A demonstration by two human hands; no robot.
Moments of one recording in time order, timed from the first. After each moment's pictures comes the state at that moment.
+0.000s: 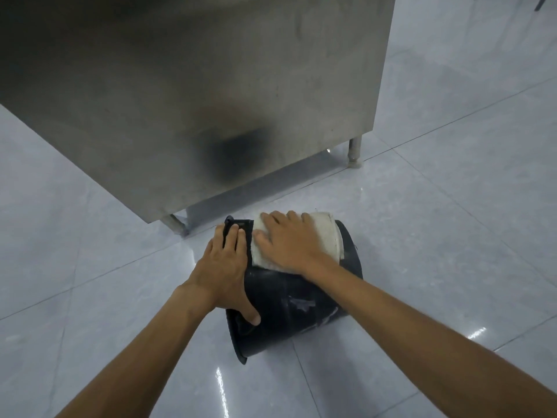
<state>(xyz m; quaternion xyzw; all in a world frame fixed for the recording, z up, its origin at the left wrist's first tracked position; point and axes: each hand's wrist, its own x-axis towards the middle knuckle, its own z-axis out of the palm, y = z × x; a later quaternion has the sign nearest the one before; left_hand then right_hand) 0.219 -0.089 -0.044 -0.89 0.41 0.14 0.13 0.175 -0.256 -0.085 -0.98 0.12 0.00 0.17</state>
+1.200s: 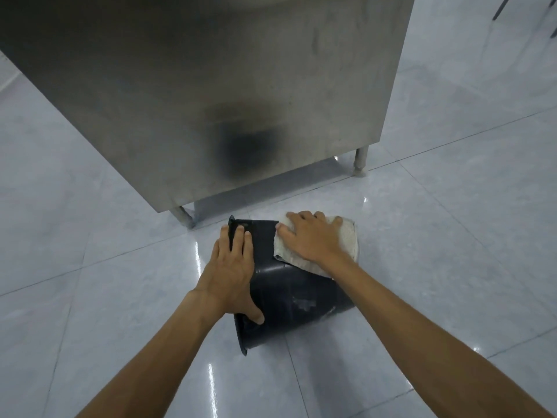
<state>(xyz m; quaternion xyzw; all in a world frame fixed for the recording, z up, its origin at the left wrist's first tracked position) 0.179 -0.090 -0.033 -0.91 0.36 0.13 0.15 0.156 -0.283 -0.085 -0.96 0.18 0.04 0.18</state>
